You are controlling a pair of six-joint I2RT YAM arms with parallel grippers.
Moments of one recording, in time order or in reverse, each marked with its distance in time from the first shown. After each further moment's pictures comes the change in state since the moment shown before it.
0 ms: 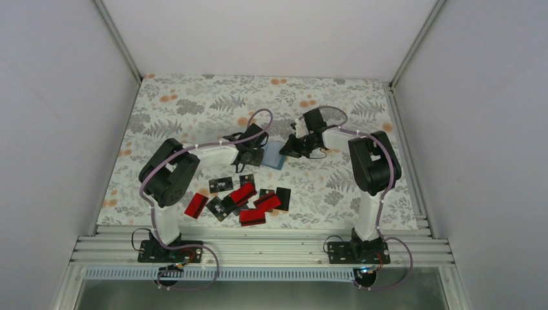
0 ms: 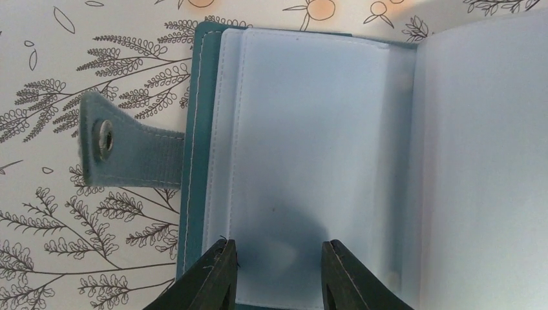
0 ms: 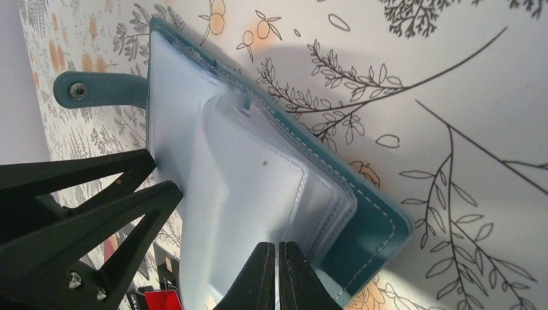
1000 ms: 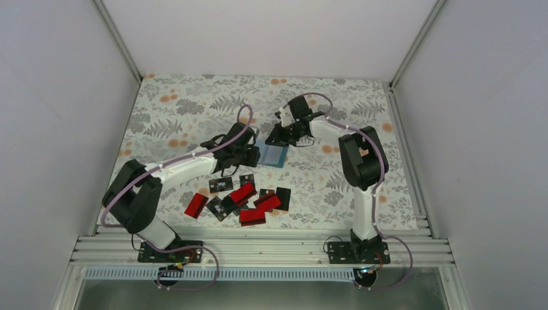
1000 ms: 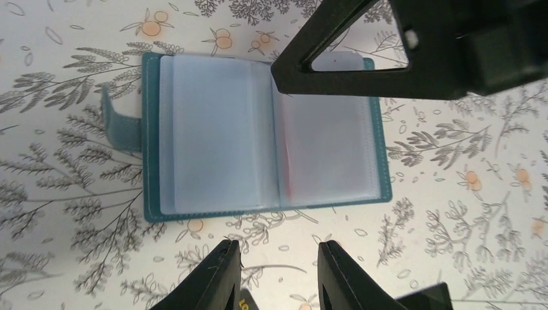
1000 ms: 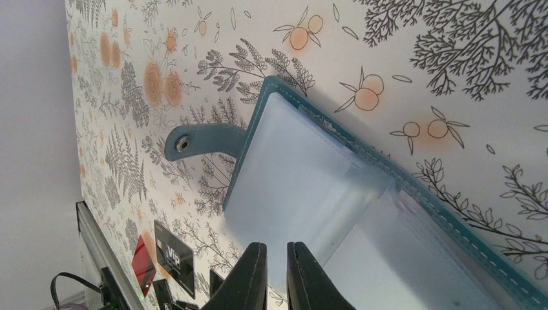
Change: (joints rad) left arm 0.004 -0.299 -0.166 0.056 0.203 -0.060; right arm 0.085 0.113 0.281 -0.128 -0.026 -0.026
